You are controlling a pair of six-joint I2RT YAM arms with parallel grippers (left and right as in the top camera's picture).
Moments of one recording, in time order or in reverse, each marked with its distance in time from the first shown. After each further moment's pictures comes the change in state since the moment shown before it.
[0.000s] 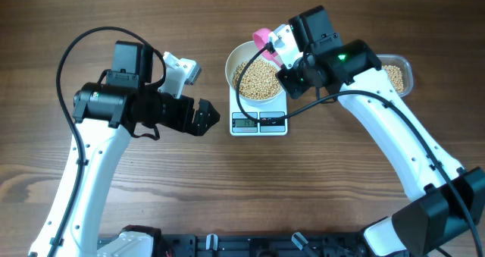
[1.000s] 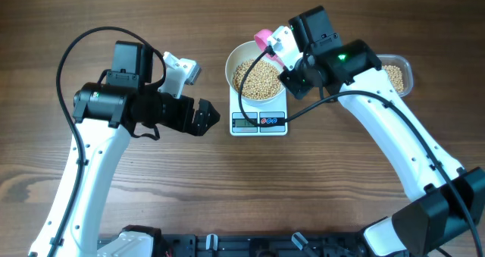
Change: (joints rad) left arm 0.000 0.000 0.000 0.000 0.000 0.000; right arm 0.000 0.000 0.000 -0.007 0.061 -0.102
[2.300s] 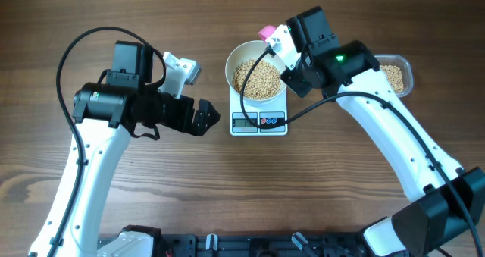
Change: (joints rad) left arm 0.000 0.000 0.000 0.000 0.000 0.000; right arm 0.014 0.000 0.000 0.016 0.104 -0.055
